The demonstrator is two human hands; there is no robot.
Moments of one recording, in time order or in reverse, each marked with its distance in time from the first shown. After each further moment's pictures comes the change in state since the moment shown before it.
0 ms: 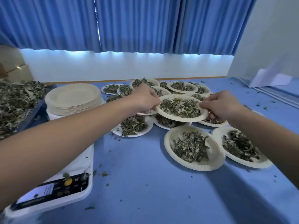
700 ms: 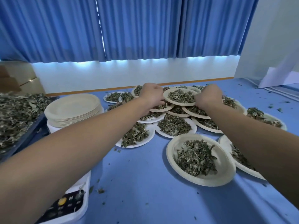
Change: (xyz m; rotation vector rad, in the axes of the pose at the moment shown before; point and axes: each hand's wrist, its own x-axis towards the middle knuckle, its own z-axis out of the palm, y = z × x) left_hand 0.058 0.013 0.024 -0.419 0.188 -0.055; right_hand 0.076 -0.022 0.046 -0.115 0.278 0.040
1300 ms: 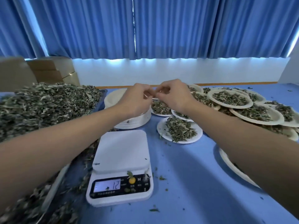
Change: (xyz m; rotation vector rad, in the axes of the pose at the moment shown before) left_hand -0.066 -0.042 -0.200 0.625 0.090 0.361; right_hand -0.130 -0.160 0.110 0.192 -0.378 -0.693
